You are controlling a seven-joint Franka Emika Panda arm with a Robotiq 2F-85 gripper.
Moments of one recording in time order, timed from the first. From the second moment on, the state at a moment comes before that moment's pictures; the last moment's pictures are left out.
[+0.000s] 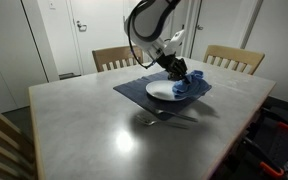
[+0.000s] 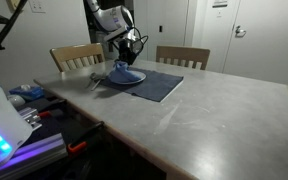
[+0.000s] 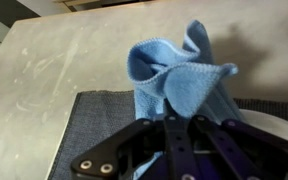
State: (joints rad) arm 0.24 0.72 0.01 -1.69 -0.36 1.59 0.25
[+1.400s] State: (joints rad) arm 0.18 0.77 0.06 -1.58 0.00 1.62 0.08
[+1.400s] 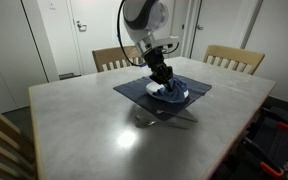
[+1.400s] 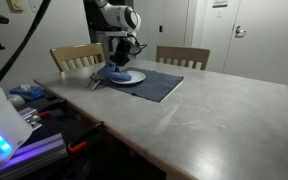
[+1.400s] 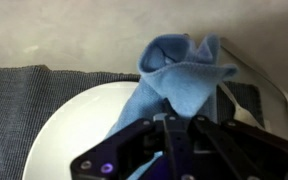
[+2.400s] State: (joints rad) arm 0.21 0.81 0.00 -1.57 -0.14 1.77 0.41
